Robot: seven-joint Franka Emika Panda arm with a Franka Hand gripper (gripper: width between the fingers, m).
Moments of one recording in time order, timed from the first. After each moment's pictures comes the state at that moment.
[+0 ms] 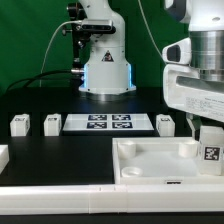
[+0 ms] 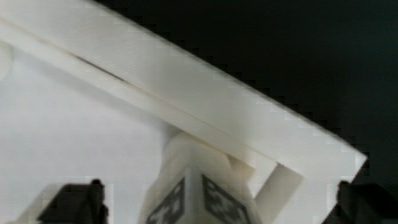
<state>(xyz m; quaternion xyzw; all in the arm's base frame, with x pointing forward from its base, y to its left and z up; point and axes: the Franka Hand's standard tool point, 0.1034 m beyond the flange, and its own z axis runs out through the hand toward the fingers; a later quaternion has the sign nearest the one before) 0.615 0.134 0.063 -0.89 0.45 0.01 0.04</state>
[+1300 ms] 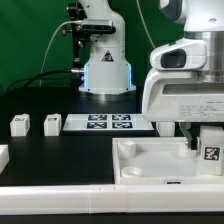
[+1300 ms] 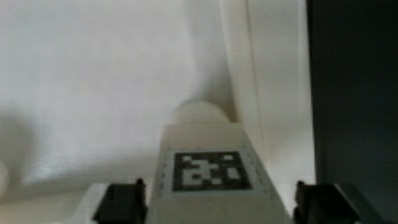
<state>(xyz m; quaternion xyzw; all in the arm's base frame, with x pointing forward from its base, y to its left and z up) 0.616 0.124 0.062 -1.00 0.09 -0.01 0.02</state>
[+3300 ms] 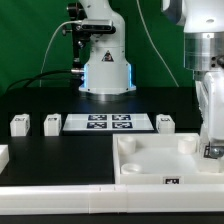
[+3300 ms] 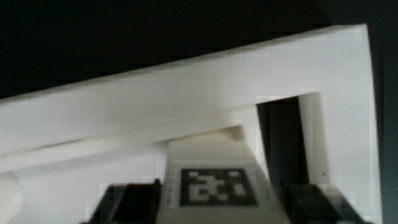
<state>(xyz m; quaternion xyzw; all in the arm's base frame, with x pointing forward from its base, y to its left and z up) 0.613 0.128 0.061 -0.63 0.78 0.01 0.03</state>
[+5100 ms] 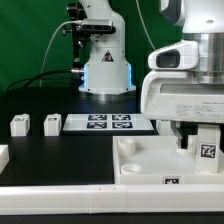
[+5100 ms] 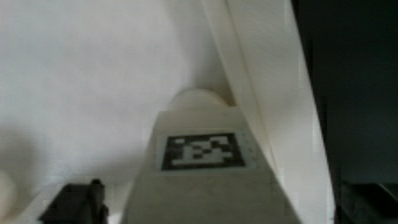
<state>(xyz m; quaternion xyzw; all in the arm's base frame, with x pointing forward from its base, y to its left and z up) 0.613 0.122 0.060 -0.99 0.13 -0.01 0.02</state>
